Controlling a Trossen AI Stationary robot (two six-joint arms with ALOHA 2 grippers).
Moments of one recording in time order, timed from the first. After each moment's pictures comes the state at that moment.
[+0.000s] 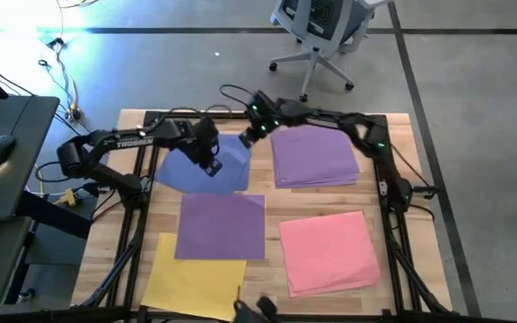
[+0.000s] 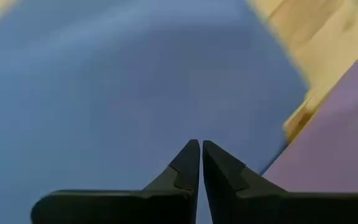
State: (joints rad) left arm 0.49 1.41 0.84 -0.70 0.10 -0.31; right arm -0.48 2.32 2.00 -0.66 -0.26 0.33
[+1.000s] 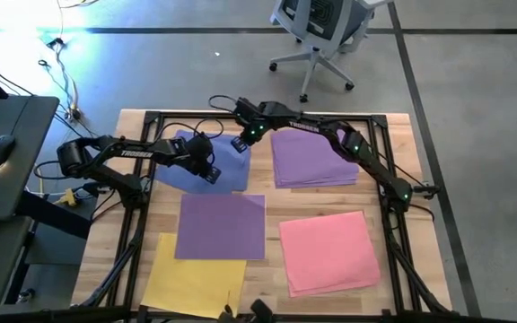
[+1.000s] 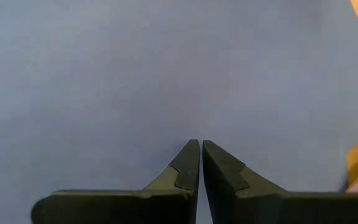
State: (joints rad) left arm 0.50 1.41 0.55 -0.27 0.07 -0.49; right arm -0.40 2.51 2.29 -0.94 -0.08 0.33
